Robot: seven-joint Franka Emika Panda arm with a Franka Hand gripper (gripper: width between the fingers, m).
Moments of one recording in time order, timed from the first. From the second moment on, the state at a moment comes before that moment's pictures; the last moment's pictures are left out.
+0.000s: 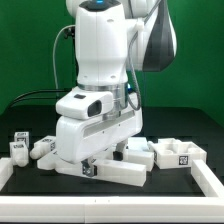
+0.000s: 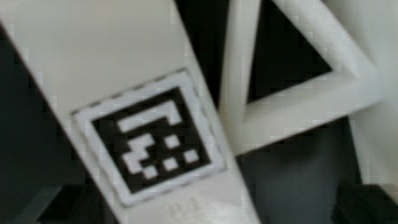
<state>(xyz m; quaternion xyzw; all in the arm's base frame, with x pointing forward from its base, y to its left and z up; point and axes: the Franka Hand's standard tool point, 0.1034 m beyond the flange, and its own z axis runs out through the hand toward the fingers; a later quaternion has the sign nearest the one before) 0.487 -0.027 0.013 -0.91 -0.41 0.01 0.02</state>
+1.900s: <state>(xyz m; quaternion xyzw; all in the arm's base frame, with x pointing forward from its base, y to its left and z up) 0.506 -0.088 0.034 -0.98 -0.19 0.03 0.04</state>
